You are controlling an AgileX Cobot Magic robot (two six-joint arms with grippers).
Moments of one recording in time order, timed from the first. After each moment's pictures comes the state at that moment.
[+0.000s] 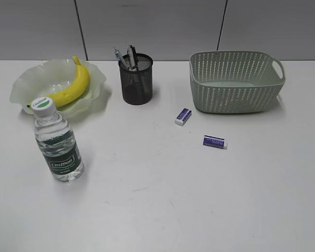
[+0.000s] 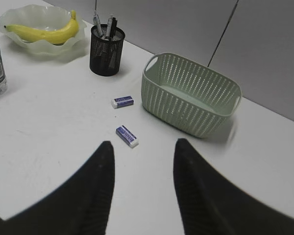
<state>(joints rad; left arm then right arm) -0.50 0.39 -0.71 0.10 1.19 -0.23 0.61 0.19 -0.53 -0.15 0.72 -0.04</state>
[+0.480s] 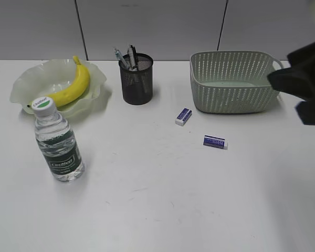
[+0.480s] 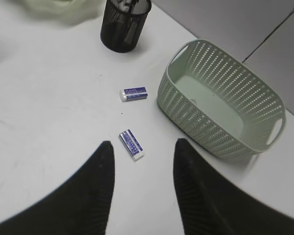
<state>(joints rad) -0.50 0.01 -0.61 0.15 1.21 -0.23 0.61 1.00 -0.77 -0.17 0.46 -0.14</state>
